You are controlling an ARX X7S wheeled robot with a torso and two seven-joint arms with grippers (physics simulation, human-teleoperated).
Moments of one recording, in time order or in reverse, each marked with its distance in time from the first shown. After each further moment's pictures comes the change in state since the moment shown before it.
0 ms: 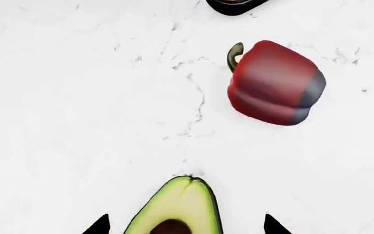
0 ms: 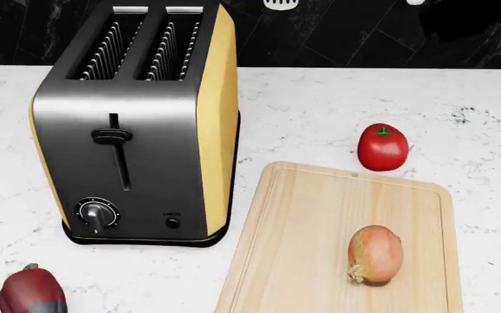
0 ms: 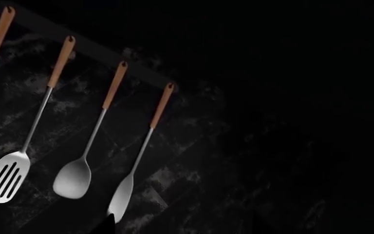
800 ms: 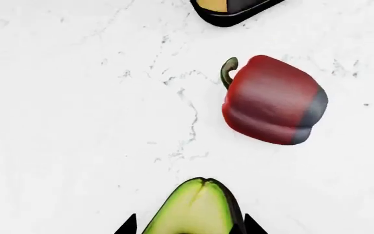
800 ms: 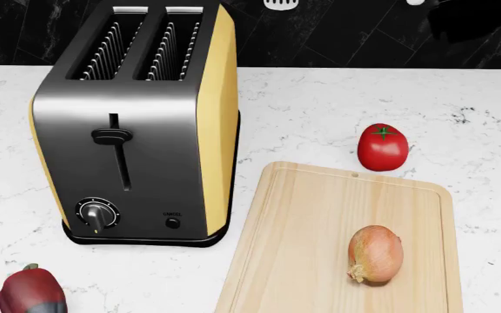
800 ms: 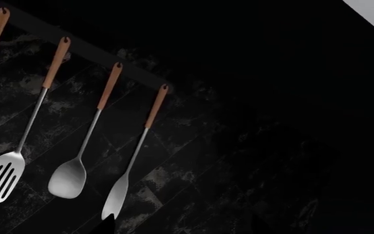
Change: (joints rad) left arm 0.091 0.034 -0.012 -0.023 0.157 0.056 0.130; right arm 0.004 0.016 0.005 -0.038 0.003 0.036 -0.002
